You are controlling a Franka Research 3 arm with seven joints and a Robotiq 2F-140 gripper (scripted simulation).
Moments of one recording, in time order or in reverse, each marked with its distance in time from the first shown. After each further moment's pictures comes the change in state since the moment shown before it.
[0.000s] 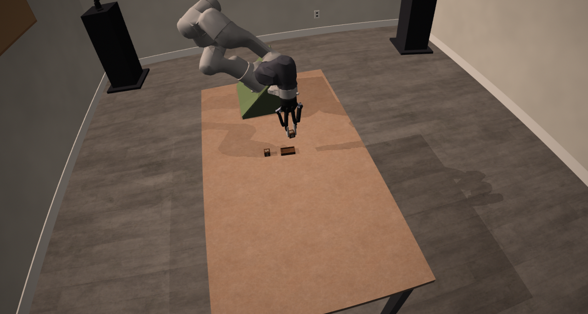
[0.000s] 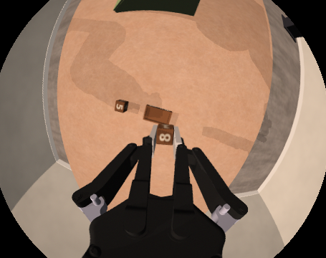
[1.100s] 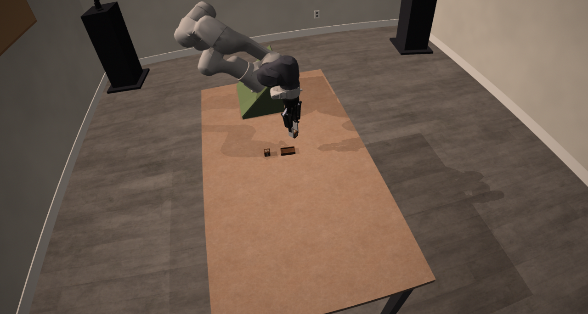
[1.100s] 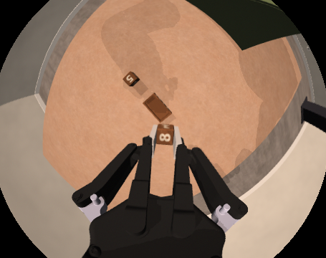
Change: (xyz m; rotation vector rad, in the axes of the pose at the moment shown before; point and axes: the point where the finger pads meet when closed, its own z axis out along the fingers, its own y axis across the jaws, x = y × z) arm -0.003 0.011 0.001 -0.001 -0.001 -0.585
